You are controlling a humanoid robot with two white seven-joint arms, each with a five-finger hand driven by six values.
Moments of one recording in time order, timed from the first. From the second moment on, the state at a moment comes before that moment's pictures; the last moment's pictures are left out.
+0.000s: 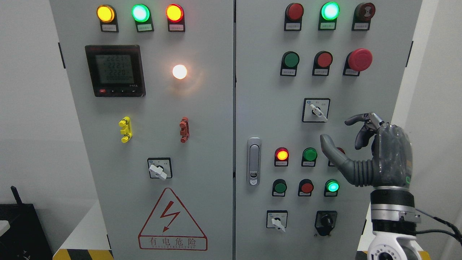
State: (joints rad) left arm 0.00 -0.09 0.00 0.00 0.00 -0.07 0.07; right arm -0.57 0.01 0.00 -1.91 0.77 0.22 -0.07
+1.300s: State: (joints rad) left arm 0.00 -0.09 0.00 0.00 0.00 -0.07 0.07; right arm -0.66 0.06 0.02 -1.82 0.77 0.30 -0.06
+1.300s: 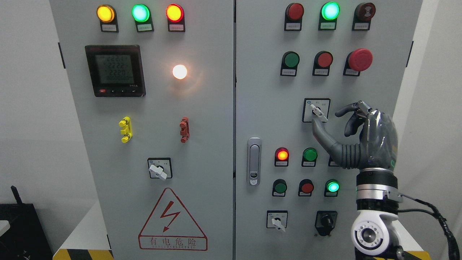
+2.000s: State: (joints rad) left arm 0.00 -0.09 0.00 0.00 0.00 -0.07 0.07; right arm -0.69 0.06 0.04 -1.80 0.77 0.31 -0.05
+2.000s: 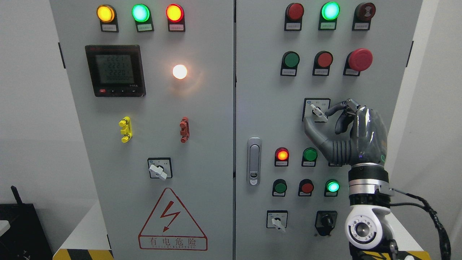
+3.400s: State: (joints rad) left arm 0.00 -0.09 0.00 0.00 0.00 -0.07 0.07; right arm -0.71 0.06 0.04 -1.79 0.78 0.33 -0.05
